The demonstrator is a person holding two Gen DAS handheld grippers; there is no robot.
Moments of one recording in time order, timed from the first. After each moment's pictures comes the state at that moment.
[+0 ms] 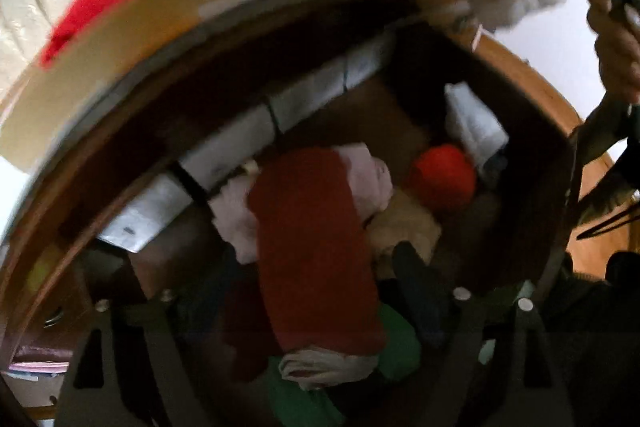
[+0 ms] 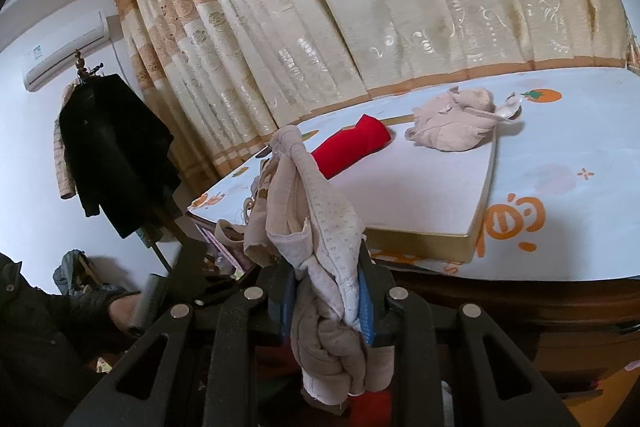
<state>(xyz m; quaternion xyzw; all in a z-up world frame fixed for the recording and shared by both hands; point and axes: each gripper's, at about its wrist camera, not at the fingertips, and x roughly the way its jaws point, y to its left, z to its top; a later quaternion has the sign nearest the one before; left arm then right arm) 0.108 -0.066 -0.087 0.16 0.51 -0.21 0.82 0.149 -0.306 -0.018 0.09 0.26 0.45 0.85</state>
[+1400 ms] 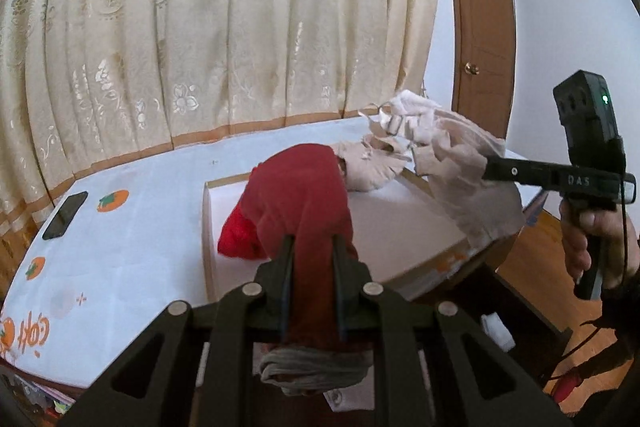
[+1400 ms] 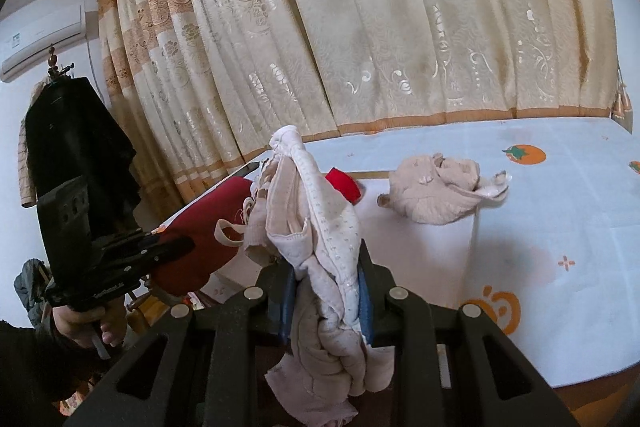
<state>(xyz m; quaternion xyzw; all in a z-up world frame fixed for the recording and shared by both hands) 0.132 0.013 0.069 0.04 0.24 -0.12 0.96 0.196 -0.274 0.031 0.05 0.23 0.39 0.89</state>
